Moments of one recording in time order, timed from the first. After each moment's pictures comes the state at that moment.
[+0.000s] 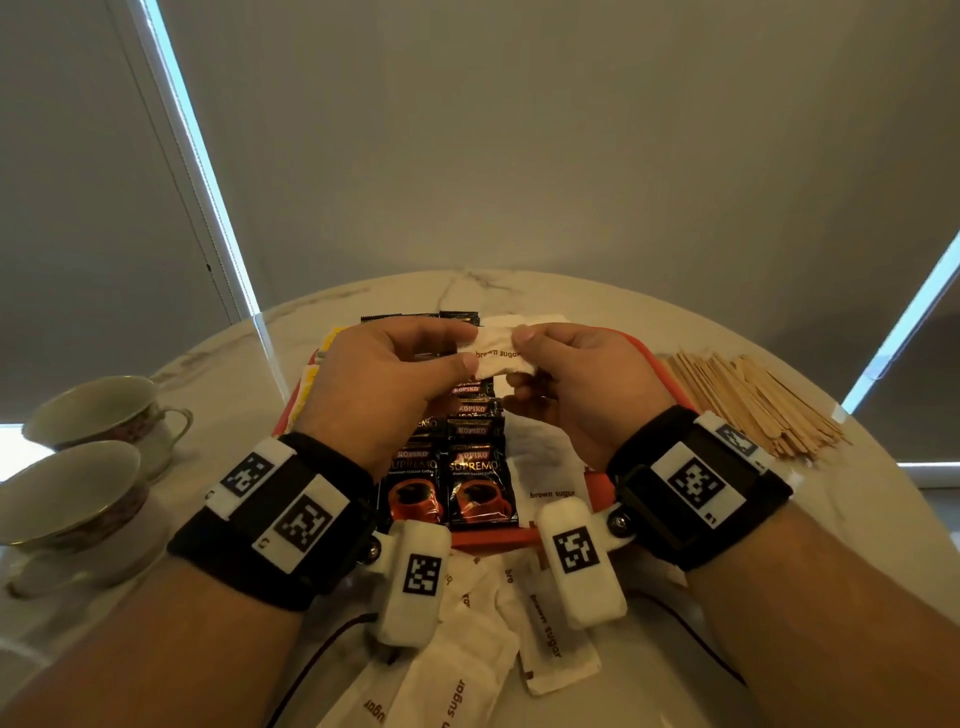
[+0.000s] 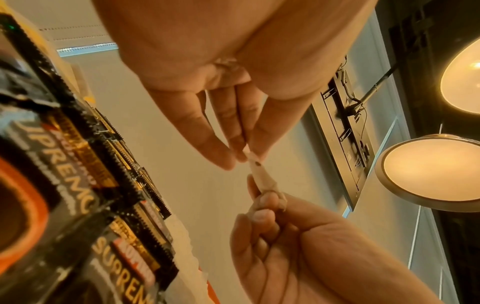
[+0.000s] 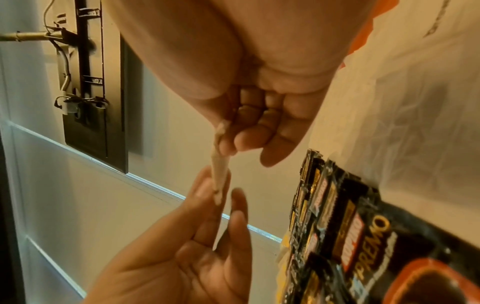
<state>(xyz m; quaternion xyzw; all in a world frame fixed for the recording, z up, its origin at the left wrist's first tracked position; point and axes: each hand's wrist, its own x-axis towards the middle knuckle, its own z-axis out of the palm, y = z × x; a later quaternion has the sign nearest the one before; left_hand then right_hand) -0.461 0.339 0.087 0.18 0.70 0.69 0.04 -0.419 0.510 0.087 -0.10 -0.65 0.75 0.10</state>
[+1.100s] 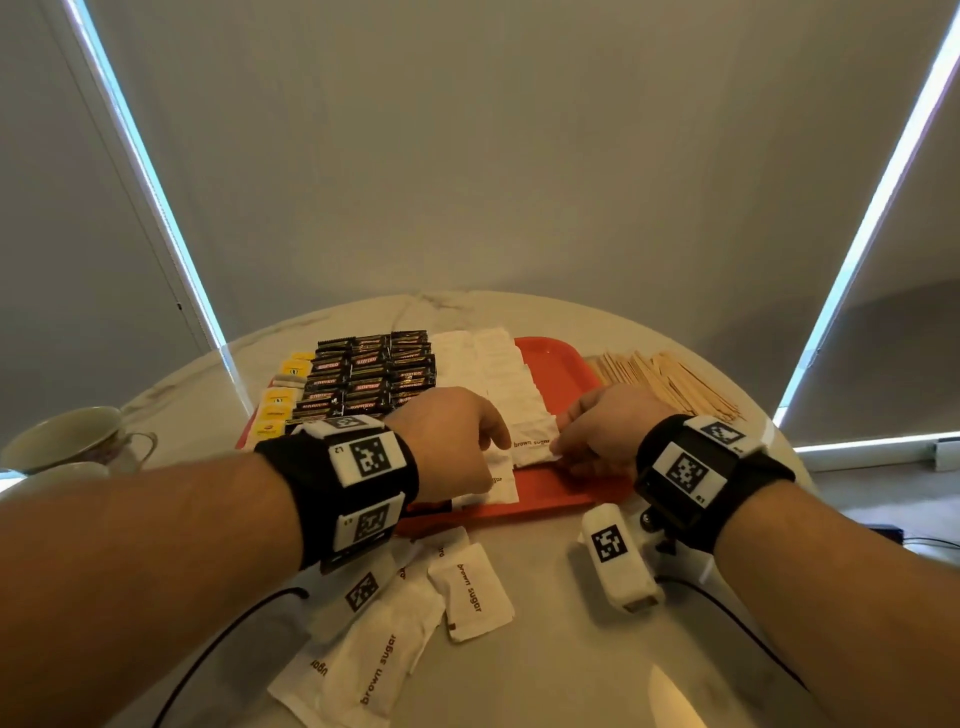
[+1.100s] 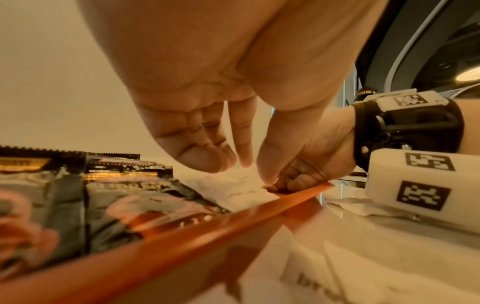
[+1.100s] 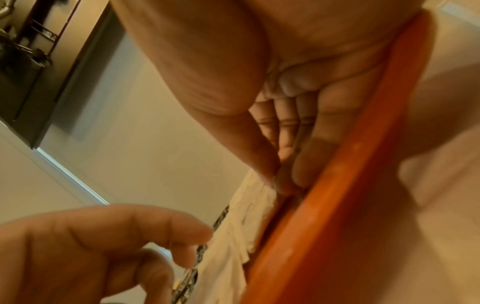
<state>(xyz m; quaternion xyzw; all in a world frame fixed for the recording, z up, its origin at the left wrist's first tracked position) -0.418 0.405 0.098 0.36 0.92 0.13 0.11 -0.352 0.583 0.086 -0.31 -0.79 0.53 -0.02</state>
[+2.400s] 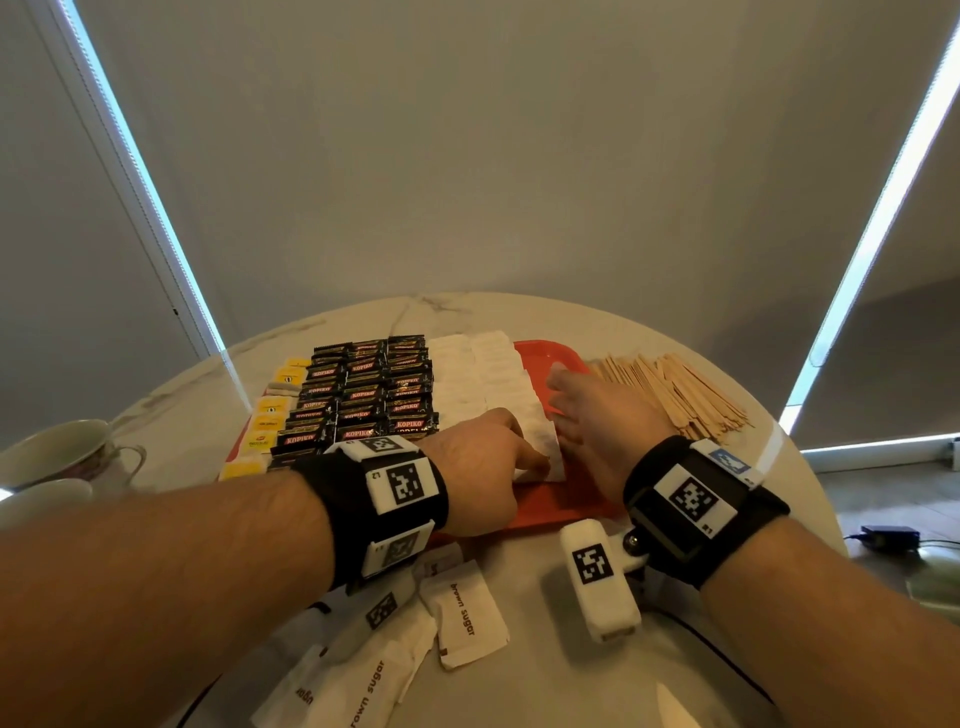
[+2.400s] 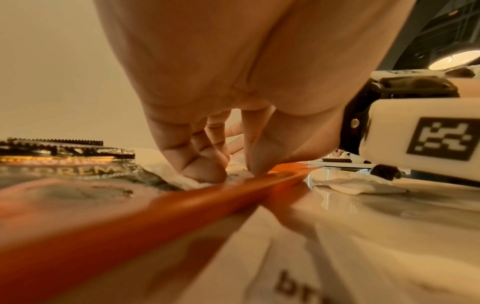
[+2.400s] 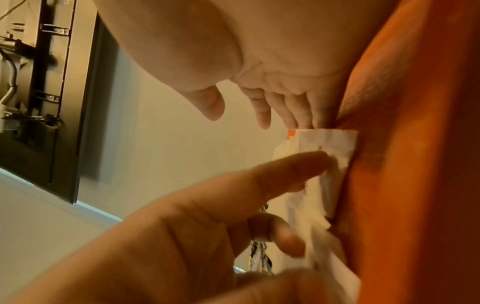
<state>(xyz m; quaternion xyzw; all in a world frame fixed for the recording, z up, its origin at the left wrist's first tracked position) -0.406 0.431 0.088 0.42 0.90 0.01 0.14 -0.373 0.577 0.071 -0.26 -0.65 0.71 0.09</state>
